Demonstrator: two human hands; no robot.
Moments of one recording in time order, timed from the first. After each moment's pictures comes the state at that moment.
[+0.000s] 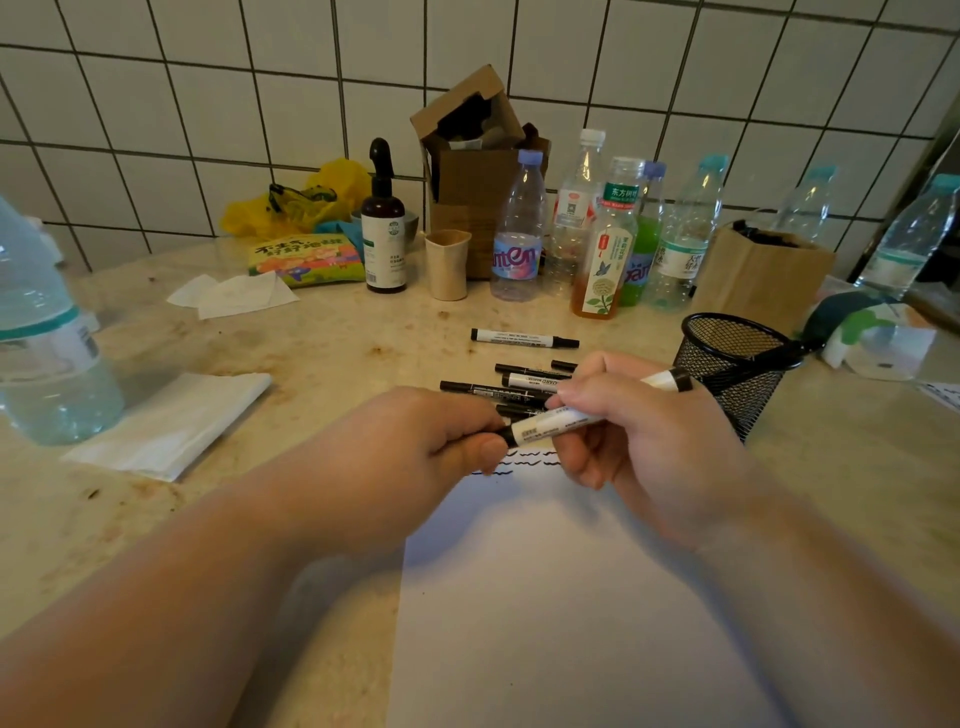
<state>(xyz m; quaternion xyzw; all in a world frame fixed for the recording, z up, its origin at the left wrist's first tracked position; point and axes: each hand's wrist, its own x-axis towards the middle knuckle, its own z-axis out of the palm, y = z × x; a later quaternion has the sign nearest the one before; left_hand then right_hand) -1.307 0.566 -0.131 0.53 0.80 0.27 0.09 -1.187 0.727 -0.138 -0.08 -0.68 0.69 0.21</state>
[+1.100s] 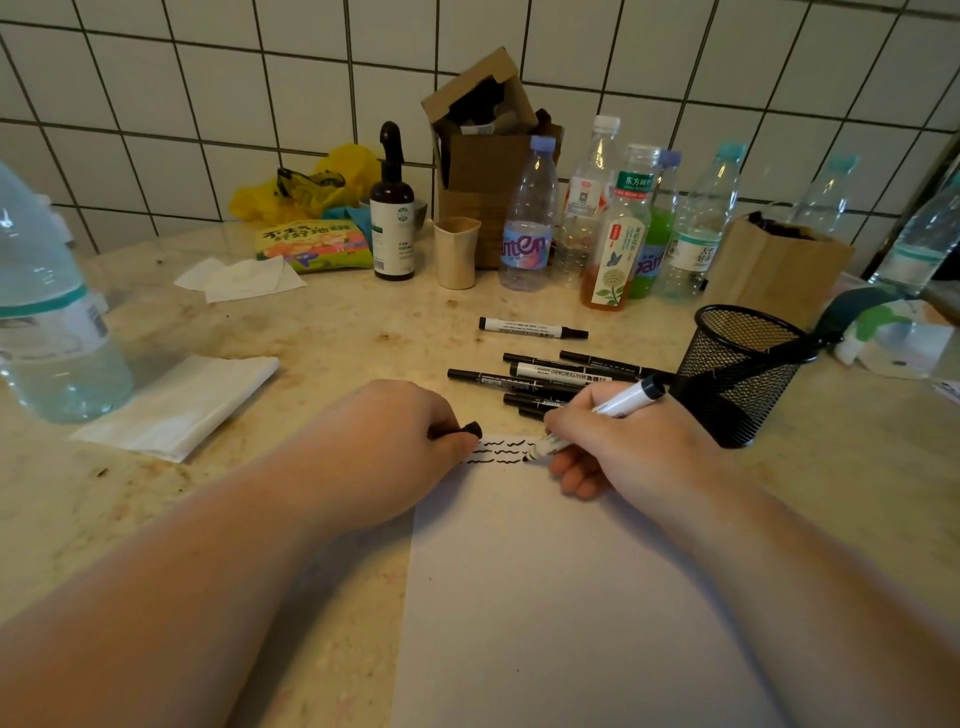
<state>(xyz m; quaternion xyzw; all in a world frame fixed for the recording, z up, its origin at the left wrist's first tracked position) -1.322 0.572 -0.148 0.40 0.90 0.18 0.08 -1.195 0.734 -0.157 -0.27 -0.78 0.53 0.17</state>
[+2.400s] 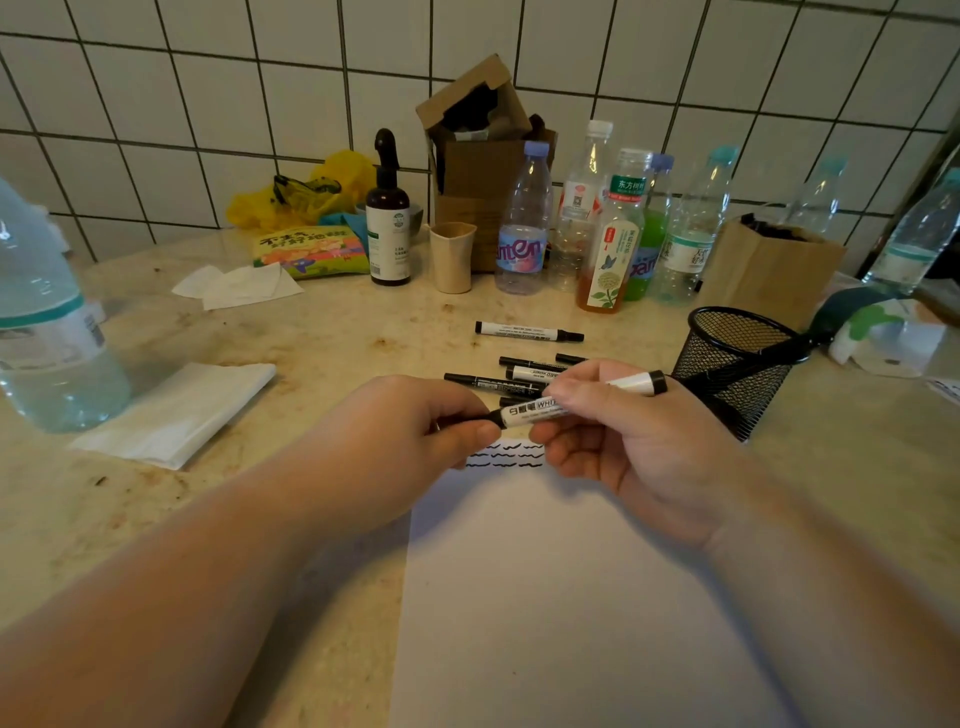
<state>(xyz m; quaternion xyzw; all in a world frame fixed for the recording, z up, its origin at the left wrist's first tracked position) -1.311 0.569 -0.139 0.45 0.83 0.31 0.11 -1.188 0.730 -0.140 -0.15 -0.63 0.74 0.16</state>
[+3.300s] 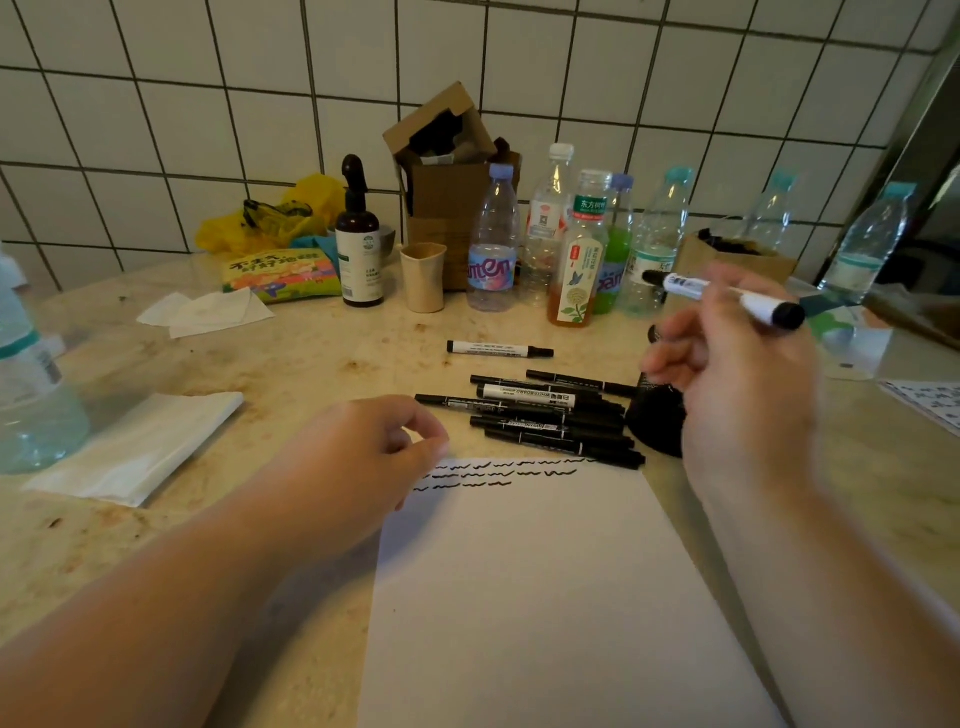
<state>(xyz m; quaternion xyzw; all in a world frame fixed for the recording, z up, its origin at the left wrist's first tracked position) -1.313 0.570 -0.146 0.38 0.86 0.33 0.10 -1.167 0.761 -0.113 -0.18 -0.59 0.57 0.55</state>
